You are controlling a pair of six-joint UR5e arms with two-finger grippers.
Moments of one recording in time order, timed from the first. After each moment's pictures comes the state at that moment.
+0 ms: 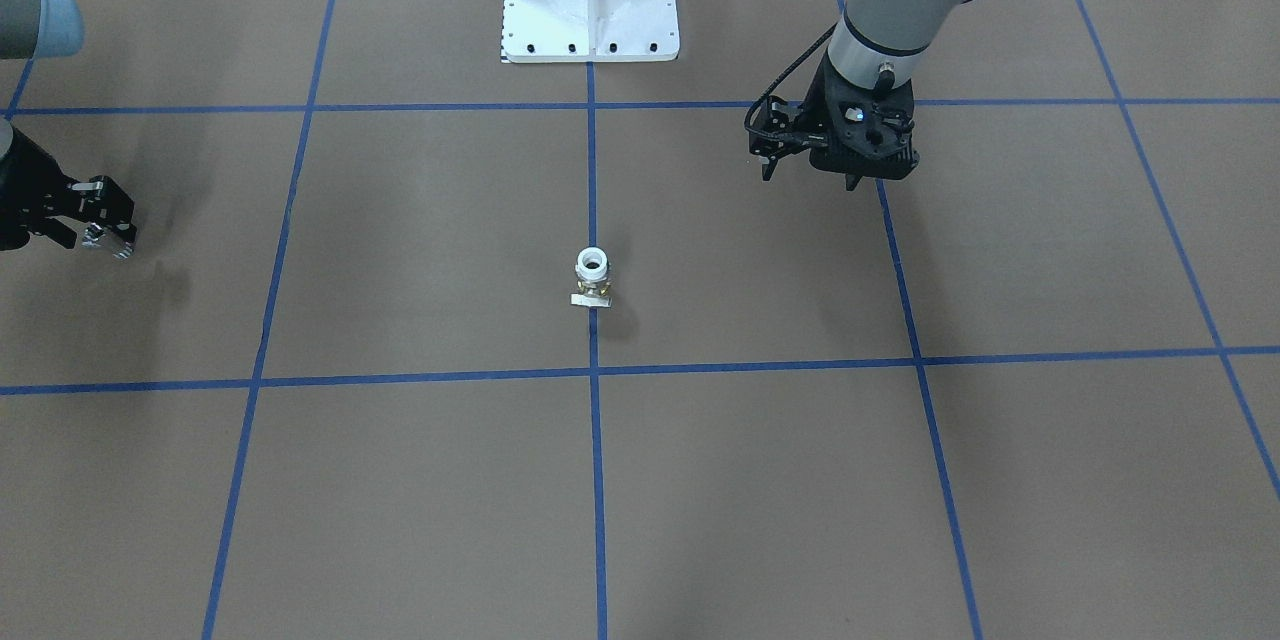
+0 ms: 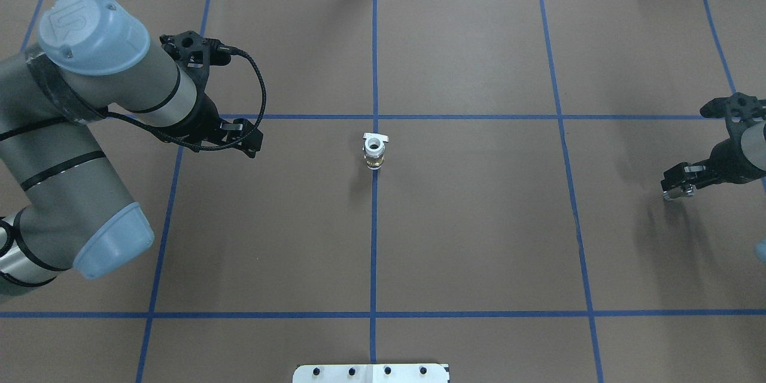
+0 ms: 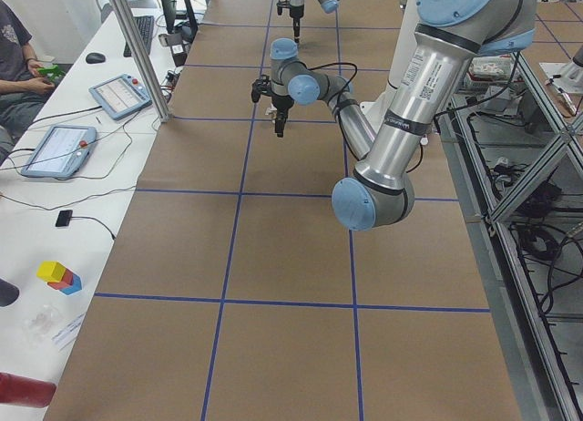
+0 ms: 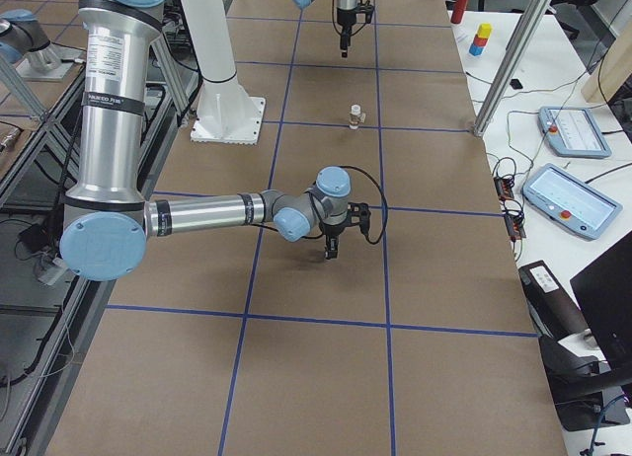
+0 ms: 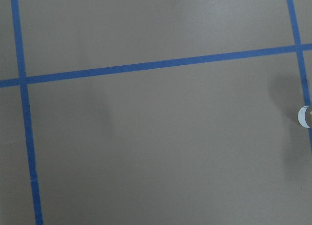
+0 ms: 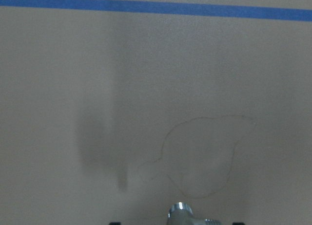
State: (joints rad) left arm -0.73 -2.04 -1.97 -1.46 -2.04 -0.93; right arm 0.97 -1.70 1.73 -1.04 2.19 0.73
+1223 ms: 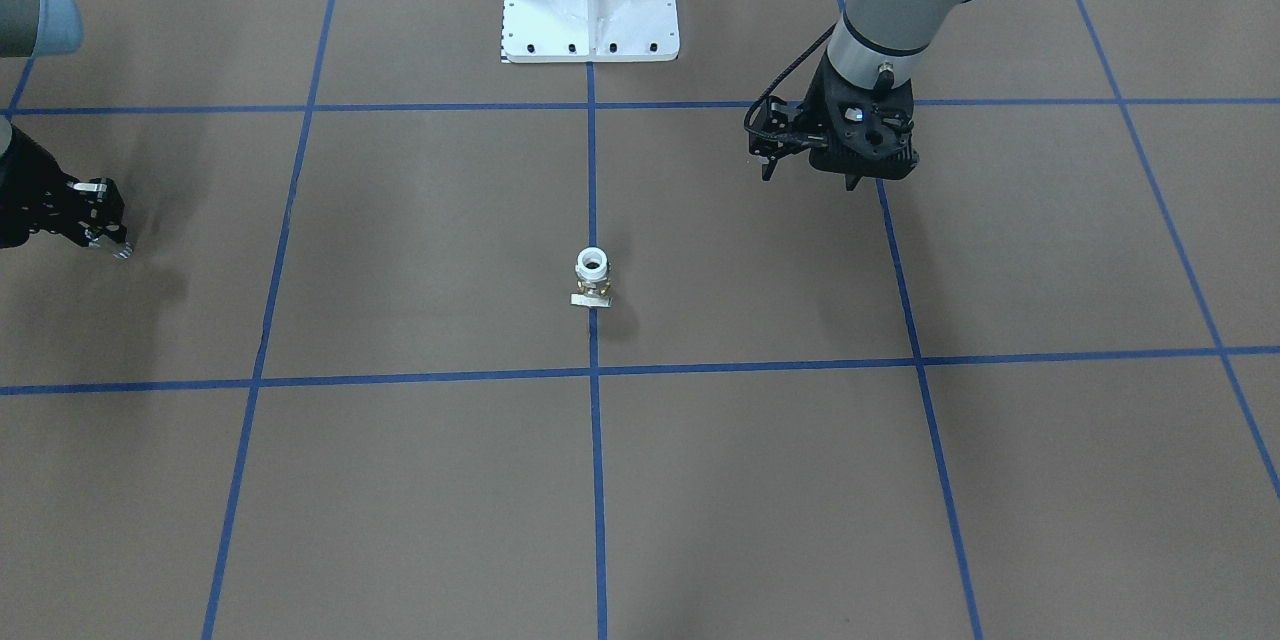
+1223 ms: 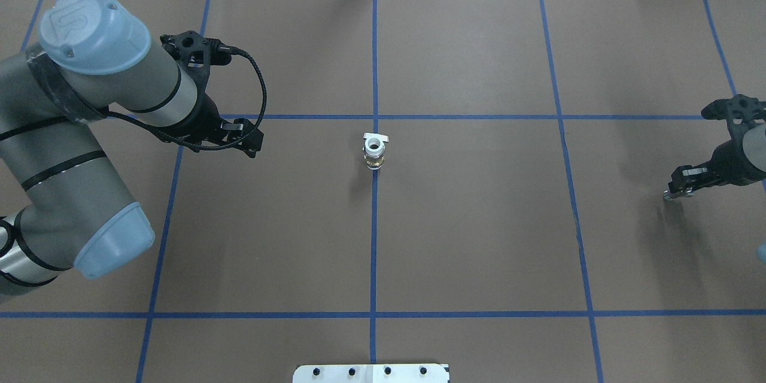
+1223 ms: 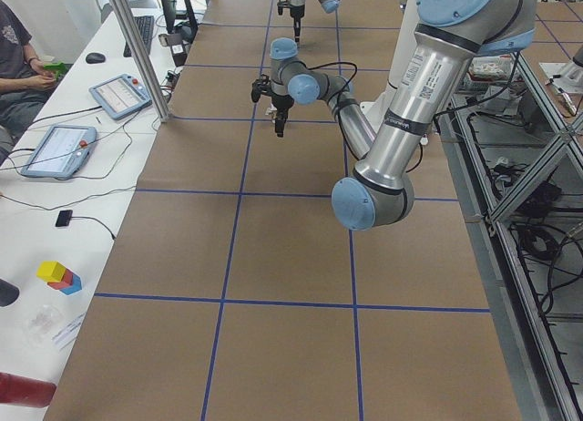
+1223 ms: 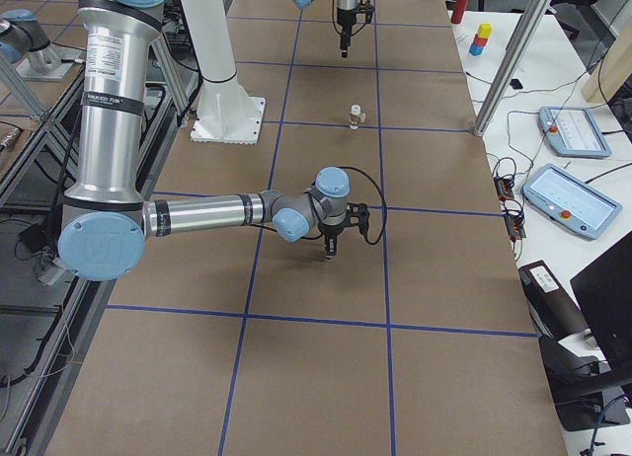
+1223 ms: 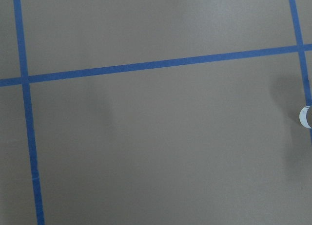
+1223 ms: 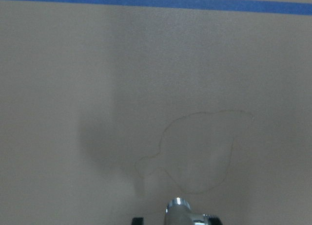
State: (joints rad) left arm -0.73 -2.04 -1.97 -1.46 -2.04 -0.93; right arm 0.97 -1.70 1.73 -1.04 2.19 0.73
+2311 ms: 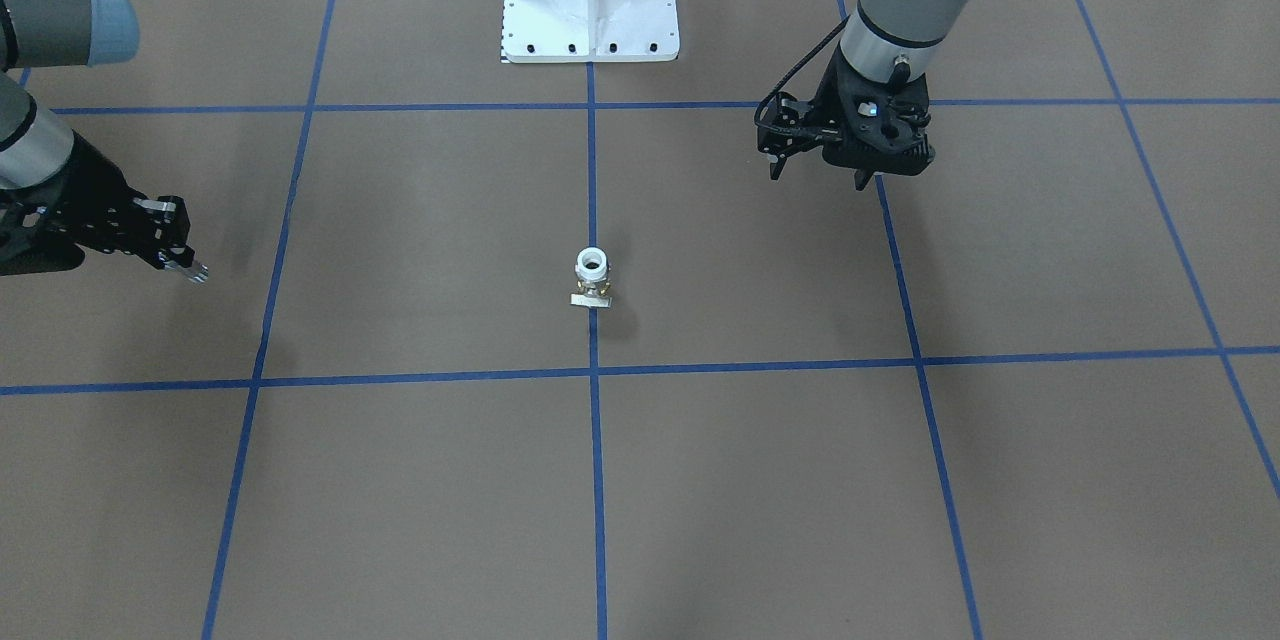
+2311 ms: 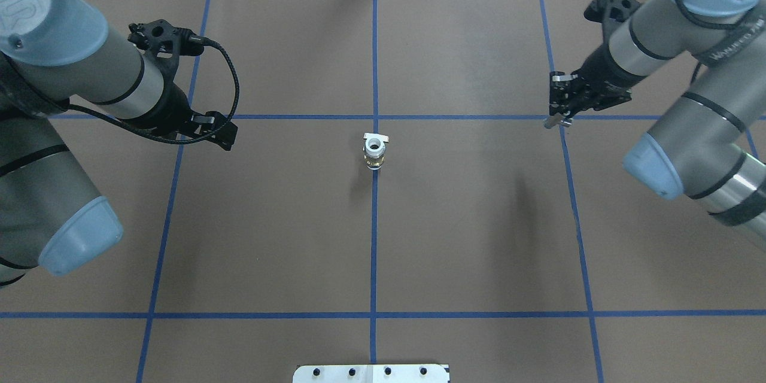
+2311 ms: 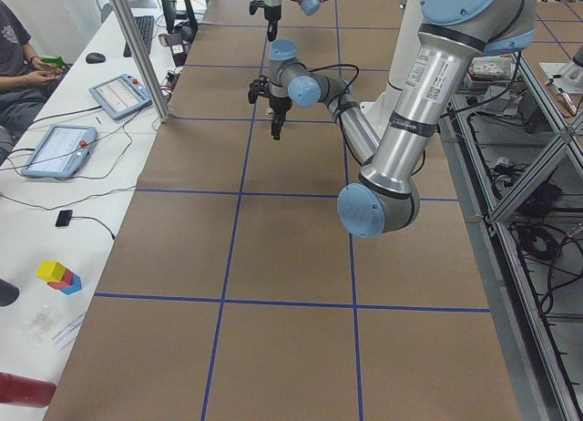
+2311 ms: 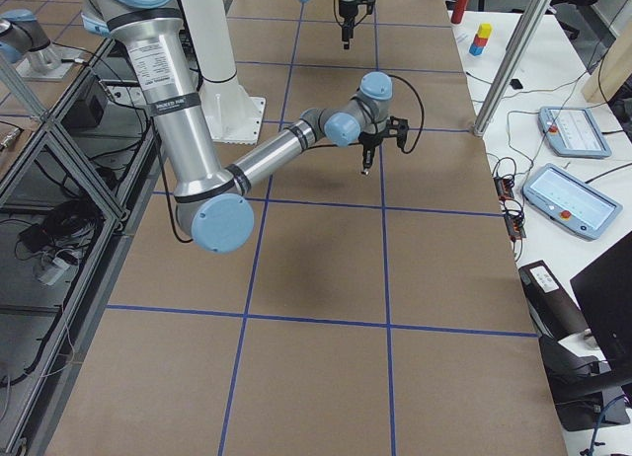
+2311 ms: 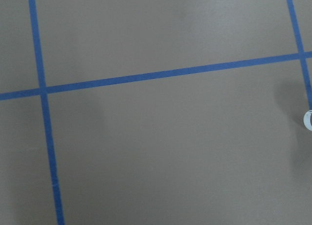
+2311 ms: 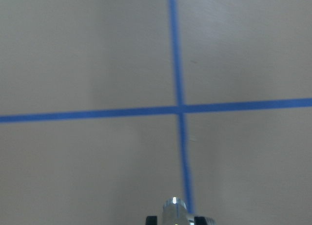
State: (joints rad) left arm -0.78 -1.96 -2.02 -1.47 -2.05 -0.84; right arm 0.91 -1.15 1.80 -1.53 2.20 1.04
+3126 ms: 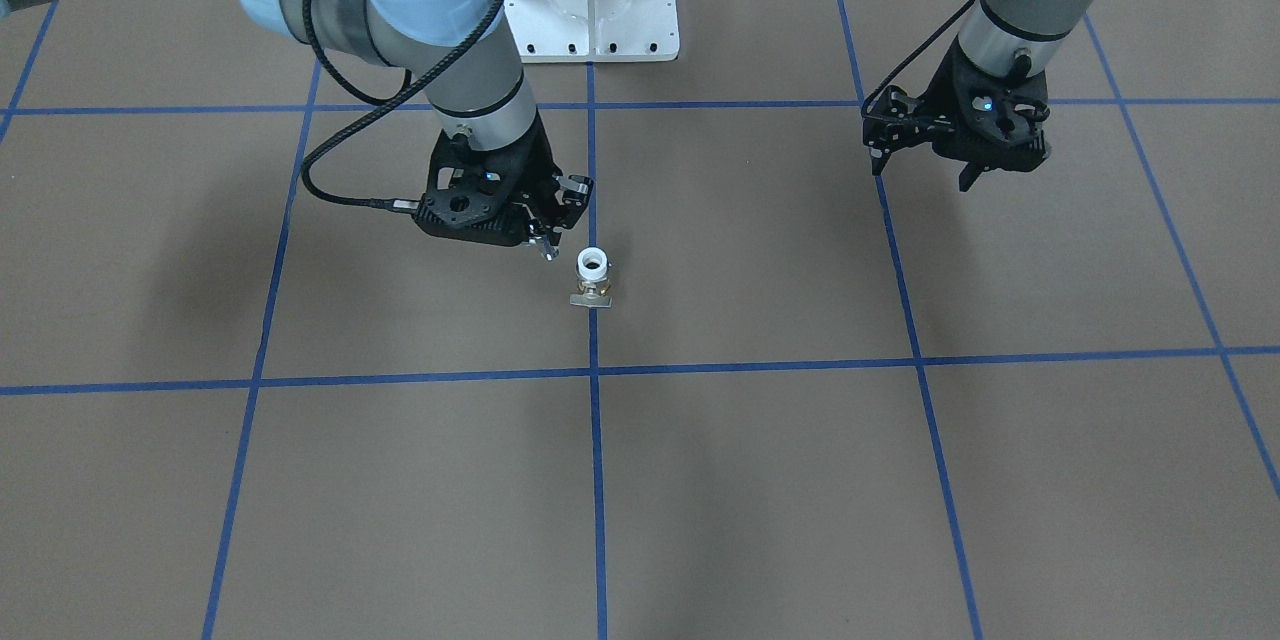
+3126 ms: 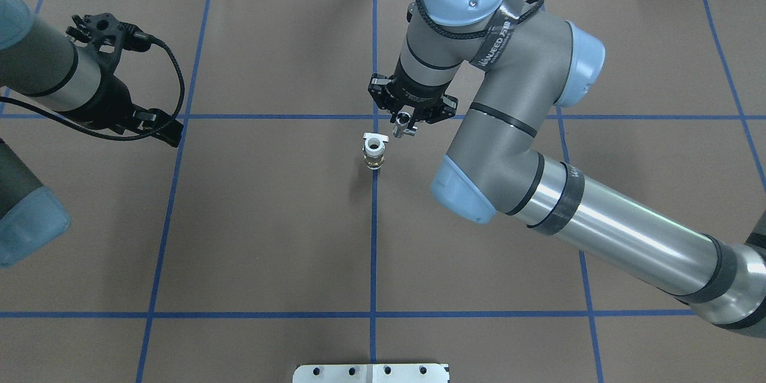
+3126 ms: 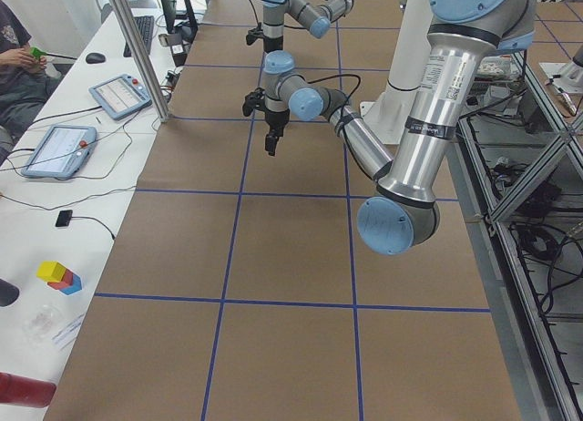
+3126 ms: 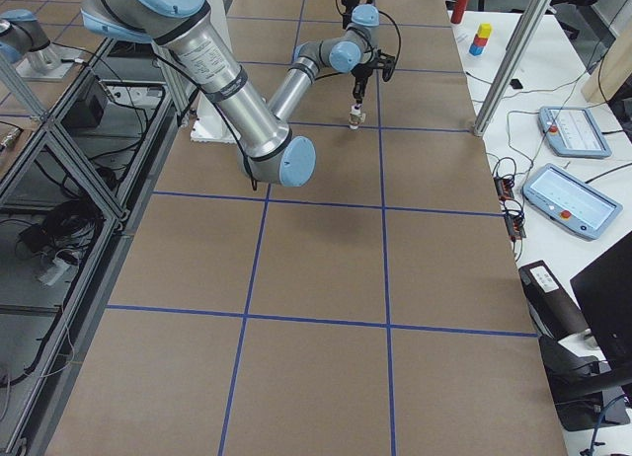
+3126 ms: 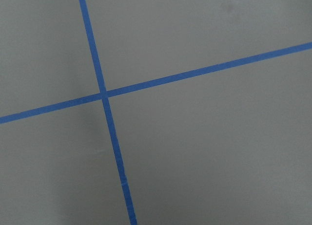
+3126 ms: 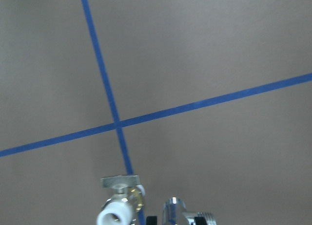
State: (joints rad) left arm -0.86 -1.86 -2.06 -1.47 -2.08 -0.68; right arm 0.66 -0.74 1.63 -1.66 2.01 1.39
